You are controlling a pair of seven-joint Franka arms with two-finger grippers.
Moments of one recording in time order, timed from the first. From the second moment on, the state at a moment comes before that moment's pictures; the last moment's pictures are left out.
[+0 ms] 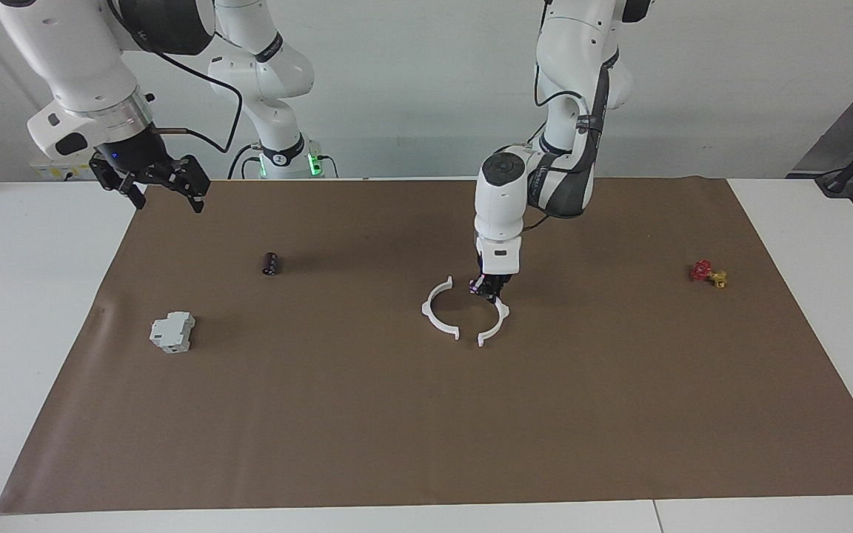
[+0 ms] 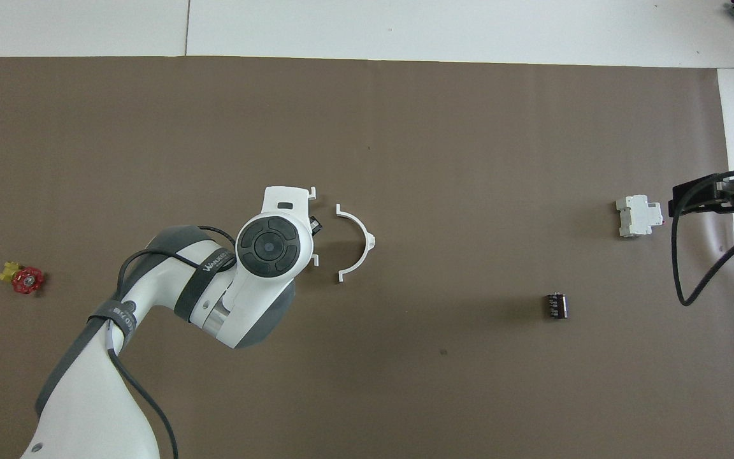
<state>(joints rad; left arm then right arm) -0.68 0.26 0.10 -2.06 0.13 2.40 -1.34 0.06 -0.01 -0.09 -1.60 -0.03 1.57 0.07</state>
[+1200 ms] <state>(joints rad) -0.72 0.29 0.09 -2.07 0.13 2.44 -1.42 0.06 -0.01 -0.09 -1.60 -0.03 1.57 0.07</state>
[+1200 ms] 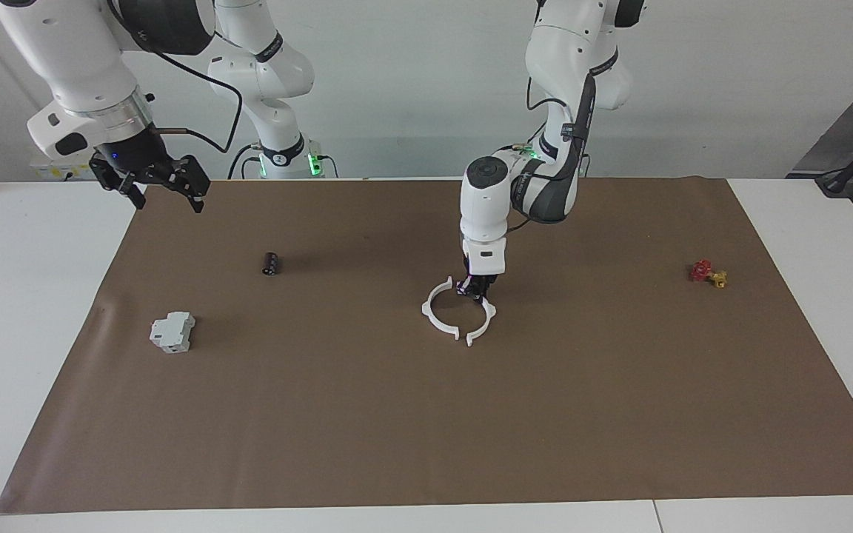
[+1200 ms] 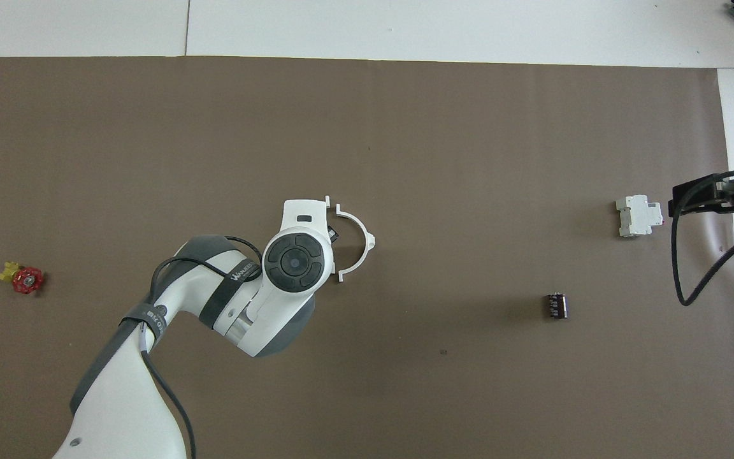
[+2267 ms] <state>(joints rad) -0.73 0.29 0.09 -2.07 0.13 2.44 -1.43 0.06 -0.01 -0.09 -1.60 -0.03 1.57 0.07</state>
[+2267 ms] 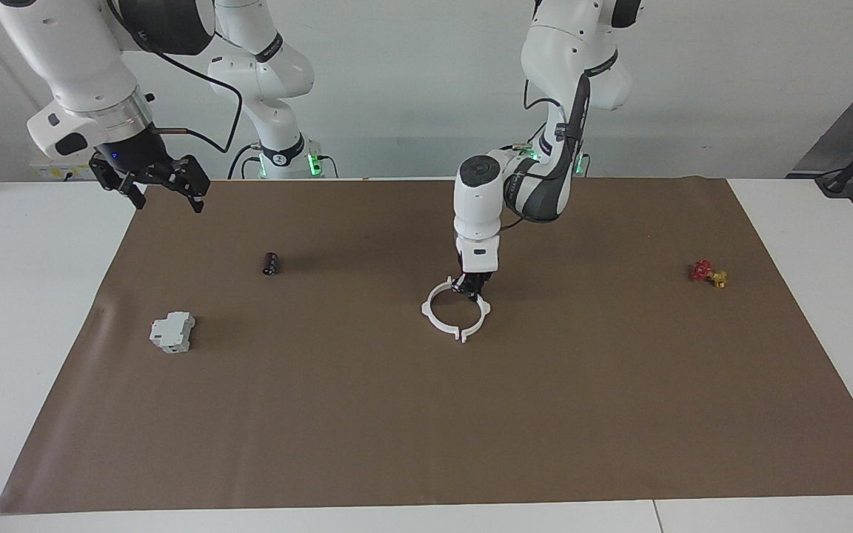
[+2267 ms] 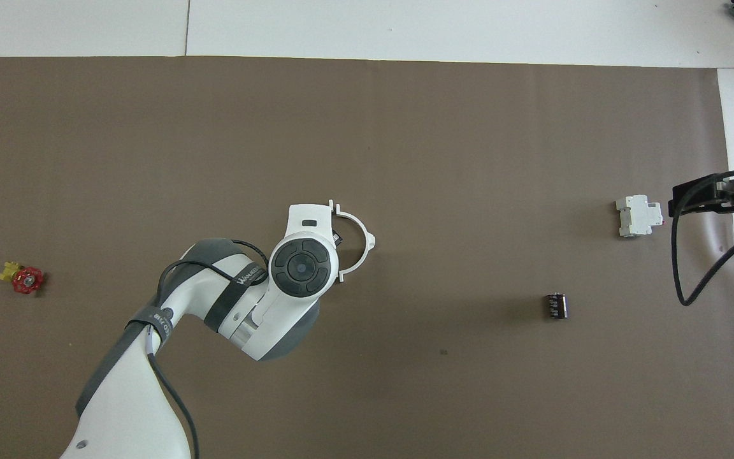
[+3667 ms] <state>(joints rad) -0.73 0.29 0.09 -2.08 0.15 2.44 -1.40 0.06 -0.01 -0.09 -1.60 -0.03 1.57 0.07</state>
